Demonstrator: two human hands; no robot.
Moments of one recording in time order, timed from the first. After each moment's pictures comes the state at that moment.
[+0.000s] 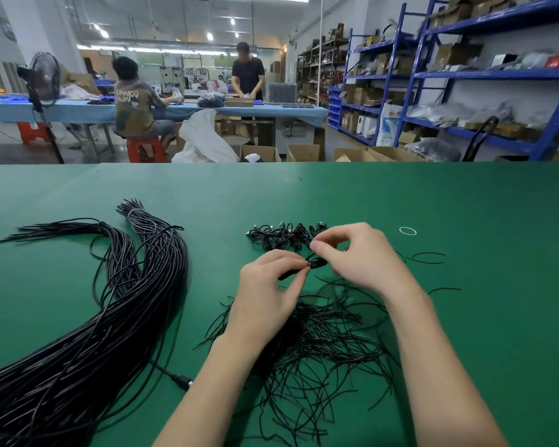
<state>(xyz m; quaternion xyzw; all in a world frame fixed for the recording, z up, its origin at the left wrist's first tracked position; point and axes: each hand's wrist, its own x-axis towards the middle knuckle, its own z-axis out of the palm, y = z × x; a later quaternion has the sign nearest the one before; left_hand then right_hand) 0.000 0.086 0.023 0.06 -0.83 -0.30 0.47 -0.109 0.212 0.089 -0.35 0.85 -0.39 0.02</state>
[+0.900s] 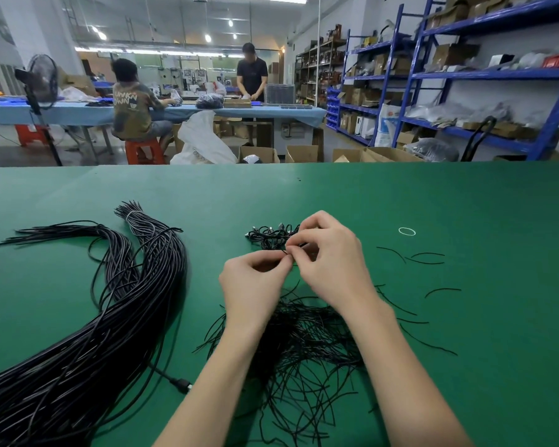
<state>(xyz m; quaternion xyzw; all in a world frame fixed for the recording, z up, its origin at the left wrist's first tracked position) -0.002 0.087 0.042 0.28 -0.69 -0.53 0.40 -0.087 0.180 0.069 -0.44 0.78 -0.42 -0.16</state>
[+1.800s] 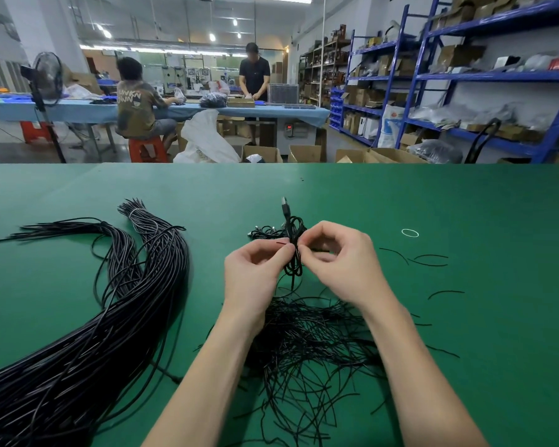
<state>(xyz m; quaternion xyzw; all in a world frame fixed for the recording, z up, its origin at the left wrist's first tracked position) -0.003 0.083 0.050 0.21 -0.56 -0.71 0.38 -0.099 0.190 0.062 -0.42 0.69 -0.59 -0.02</state>
